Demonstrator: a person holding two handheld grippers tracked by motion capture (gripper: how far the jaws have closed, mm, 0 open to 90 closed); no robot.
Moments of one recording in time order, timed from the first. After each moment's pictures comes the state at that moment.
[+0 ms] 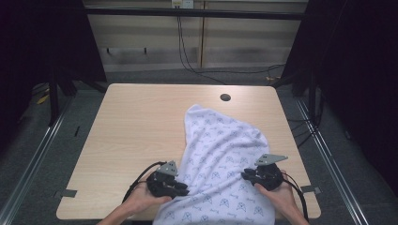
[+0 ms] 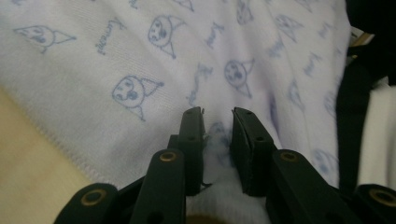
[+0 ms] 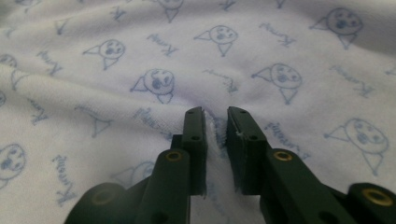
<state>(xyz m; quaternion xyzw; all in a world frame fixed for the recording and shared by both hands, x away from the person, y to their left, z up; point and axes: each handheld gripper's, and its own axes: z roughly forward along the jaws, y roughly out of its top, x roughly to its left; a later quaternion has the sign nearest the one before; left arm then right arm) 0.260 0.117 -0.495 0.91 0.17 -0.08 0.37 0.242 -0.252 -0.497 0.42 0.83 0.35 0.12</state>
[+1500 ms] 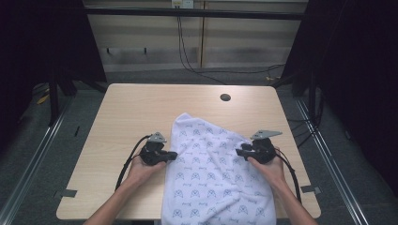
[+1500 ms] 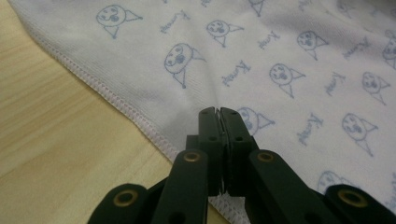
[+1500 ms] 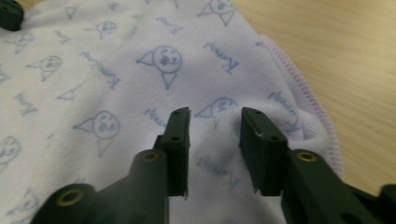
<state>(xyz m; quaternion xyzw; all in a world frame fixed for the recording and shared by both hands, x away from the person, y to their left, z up) 0.356 0.139 -0.504 0.87 0.29 0.02 0.41 0.319 -0.251 -0.488 0.44 0.80 0.37 0.15</state>
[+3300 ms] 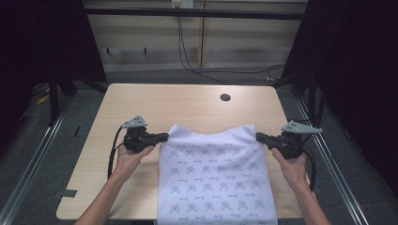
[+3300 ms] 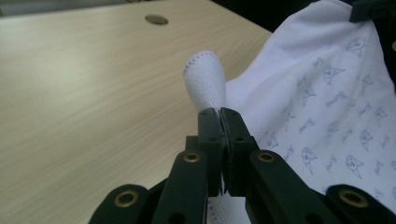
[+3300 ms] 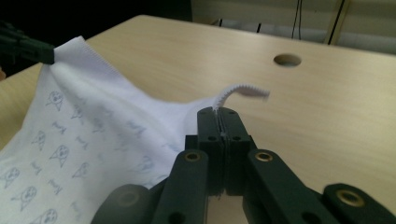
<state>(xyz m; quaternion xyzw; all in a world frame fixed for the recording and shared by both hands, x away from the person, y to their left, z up) 0.359 0.175 -0.434 0.79 0.31 0.05 0.52 0.286 -0.297 -0.414 0.44 0.72 0.49 0.19</state>
